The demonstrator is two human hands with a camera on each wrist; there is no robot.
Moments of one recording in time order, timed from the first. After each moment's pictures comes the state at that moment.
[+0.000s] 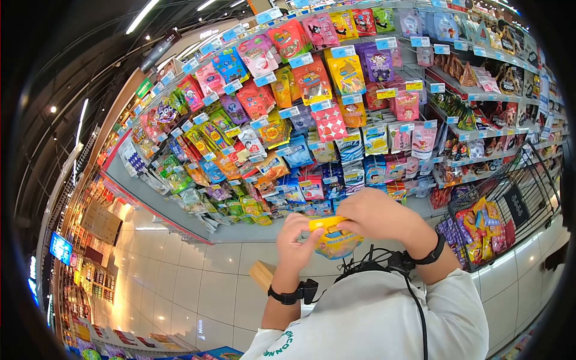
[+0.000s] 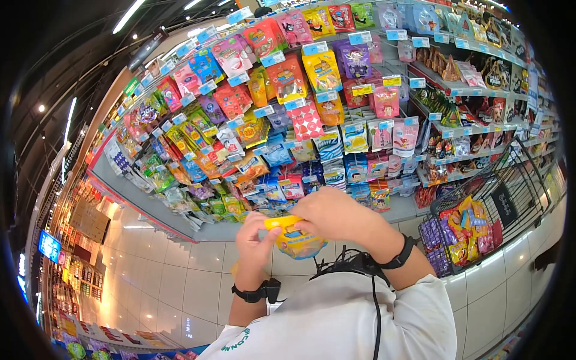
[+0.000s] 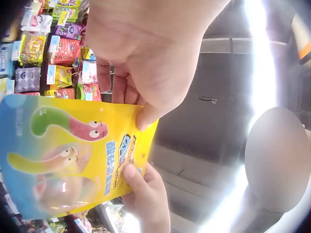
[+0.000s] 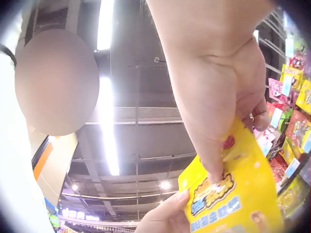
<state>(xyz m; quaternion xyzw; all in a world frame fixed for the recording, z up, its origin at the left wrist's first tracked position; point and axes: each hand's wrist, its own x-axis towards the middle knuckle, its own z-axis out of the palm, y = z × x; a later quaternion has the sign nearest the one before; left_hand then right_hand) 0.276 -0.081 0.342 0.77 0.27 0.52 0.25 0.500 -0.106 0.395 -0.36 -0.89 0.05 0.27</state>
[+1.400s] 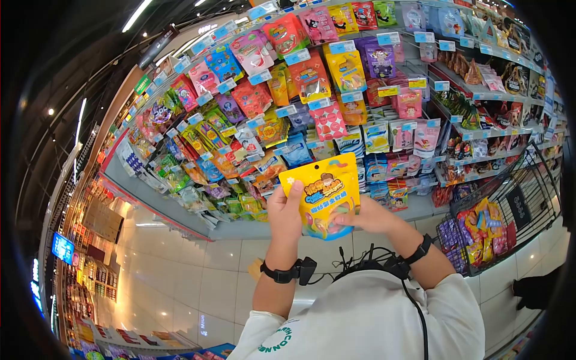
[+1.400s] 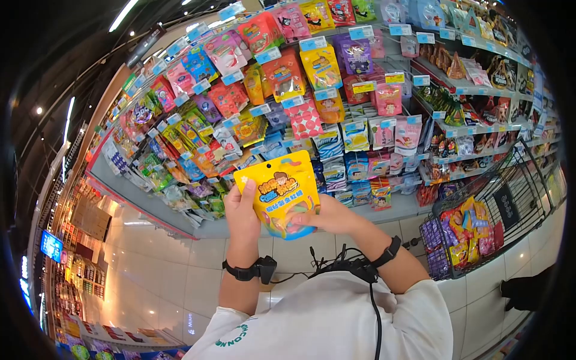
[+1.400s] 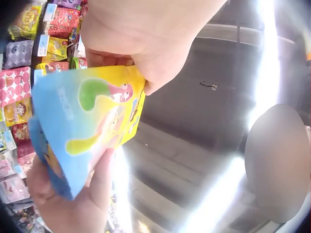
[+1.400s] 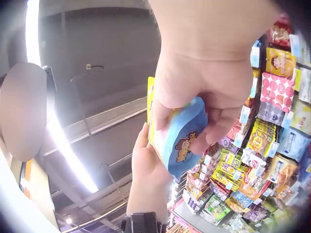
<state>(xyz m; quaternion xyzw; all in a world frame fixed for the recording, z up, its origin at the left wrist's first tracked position) 0.321 -0.026 0.382 0.51 0.29 0.60 0.54 0.507 -0.055 0.315 -0.30 -0.57 0.65 0.41</state>
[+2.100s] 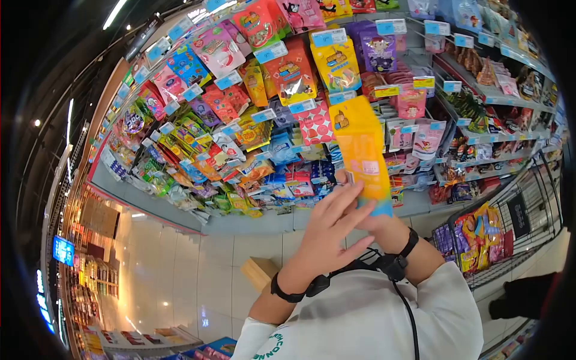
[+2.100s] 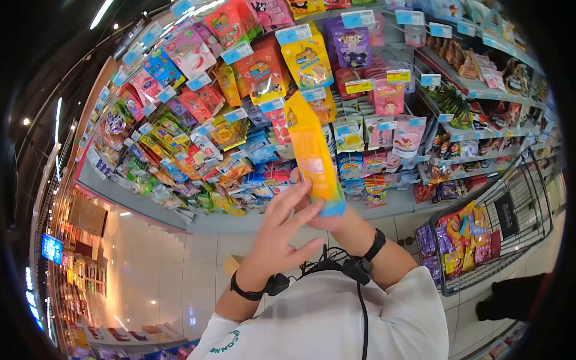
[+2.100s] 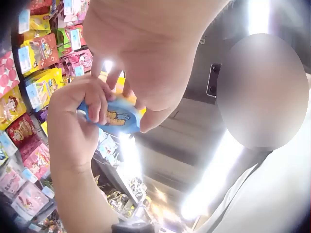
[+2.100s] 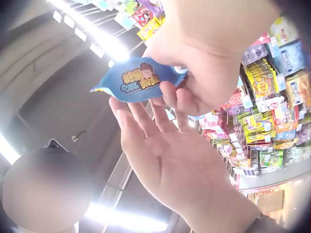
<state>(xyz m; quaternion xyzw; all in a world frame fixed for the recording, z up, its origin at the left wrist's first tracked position) 0.416 0.014 0.381 0.90 0.20 0.34 0.20 0.566 0.056 0.291 0.27 -0.16 0.83 0.46</state>
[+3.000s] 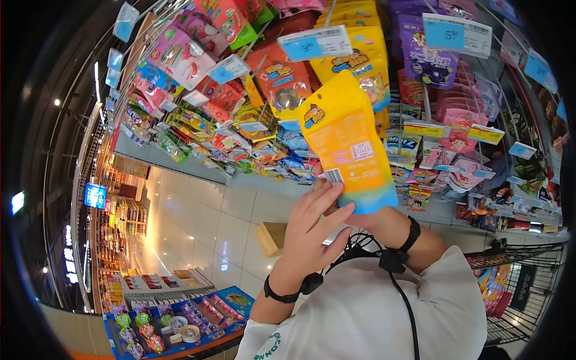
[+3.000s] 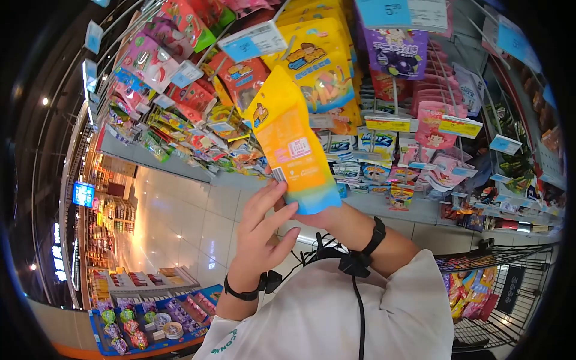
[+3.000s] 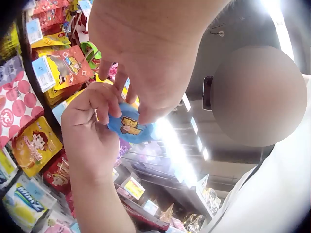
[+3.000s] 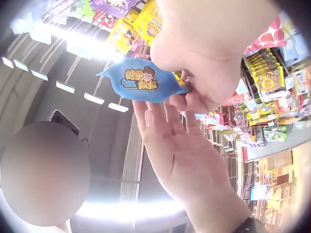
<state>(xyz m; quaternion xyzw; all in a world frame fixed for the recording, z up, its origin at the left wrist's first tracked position) 0.529 0.153 0.375 0.87 0.37 0.32 0.06 0.648 0.218 0.290 0.20 -0.08 0.88 0.42</state>
